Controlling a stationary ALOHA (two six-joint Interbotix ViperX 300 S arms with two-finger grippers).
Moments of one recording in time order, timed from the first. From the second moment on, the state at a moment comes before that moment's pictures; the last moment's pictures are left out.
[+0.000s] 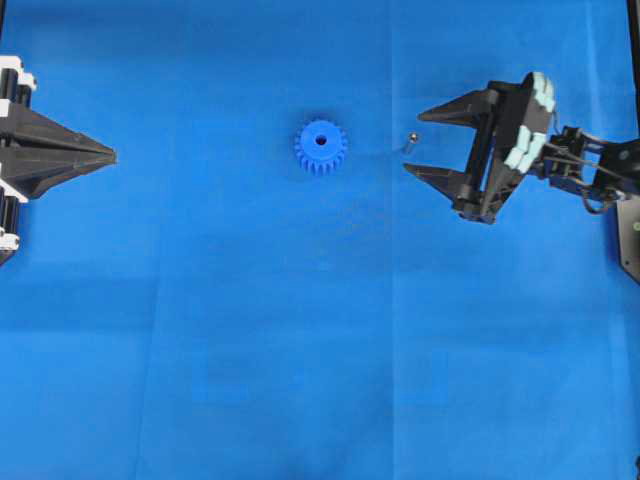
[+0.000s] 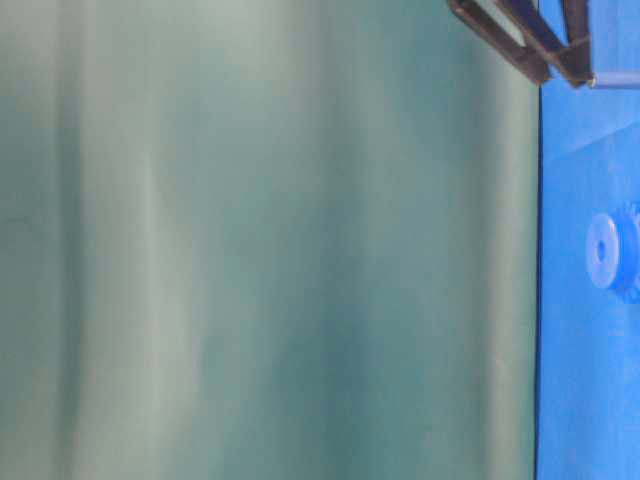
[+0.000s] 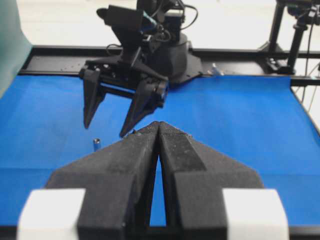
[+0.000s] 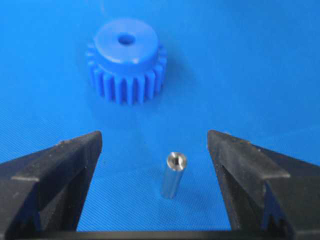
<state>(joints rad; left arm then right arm) 0.00 -0.99 1.19 0.00 -0.28 0.00 -0.17 -0.03 1.15 0.22 -0.78 0.00</state>
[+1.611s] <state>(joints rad) 0.00 -0.99 1.20 0.00 -0.28 -0.01 -0.18 -0.12 1.11 0.29 -0.64 -0.04</state>
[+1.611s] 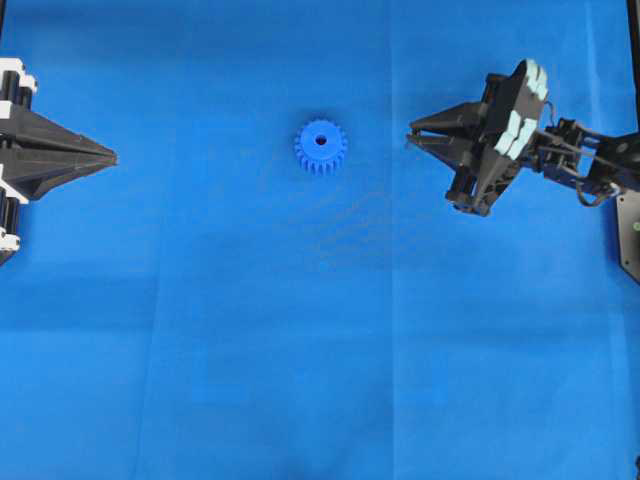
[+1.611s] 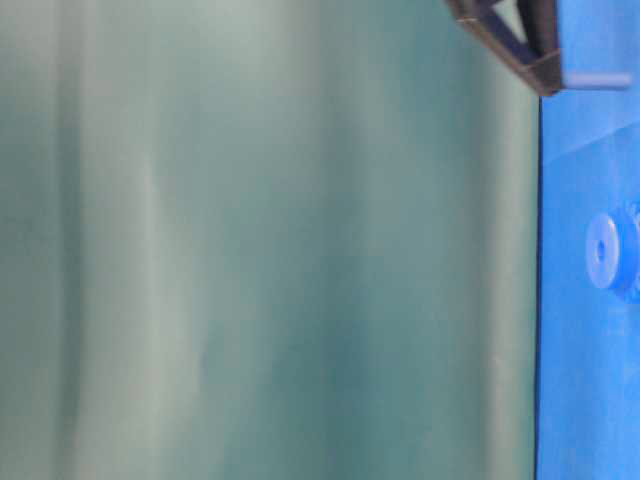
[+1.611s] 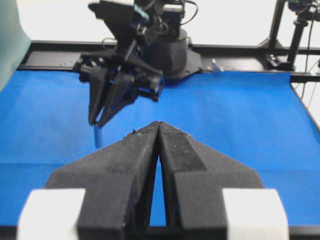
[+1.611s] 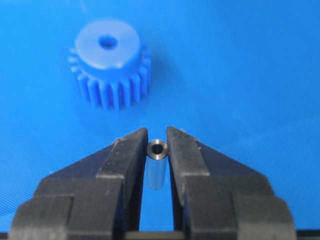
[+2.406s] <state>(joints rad) 0.00 -0.99 1.20 0.00 -0.28 -0.01 -0.18 -0.20 1.07 0.29 -0.52 -0.07</state>
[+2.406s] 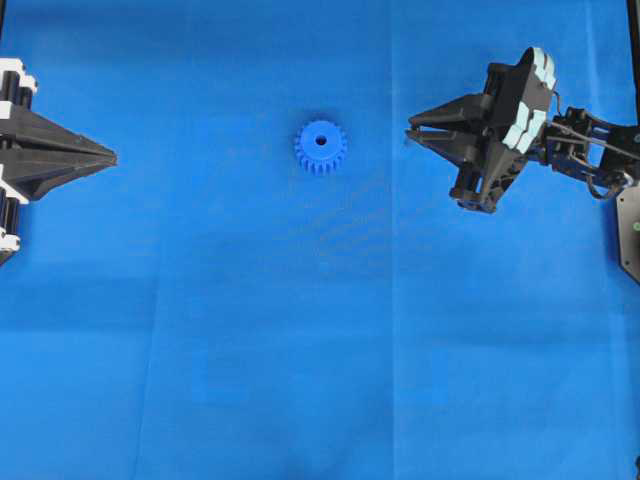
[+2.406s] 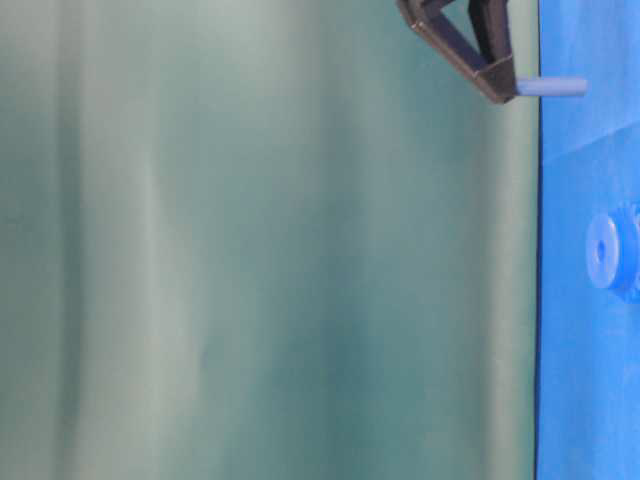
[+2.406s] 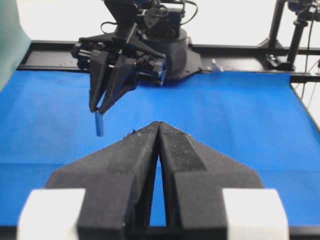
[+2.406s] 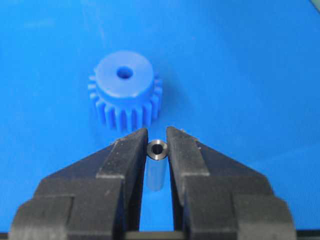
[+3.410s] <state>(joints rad) 0.00 -0.99 1.20 0.00 -0.27 -0.01 -0.17 0.05 0.71 0.27 -0.41 -0.08</state>
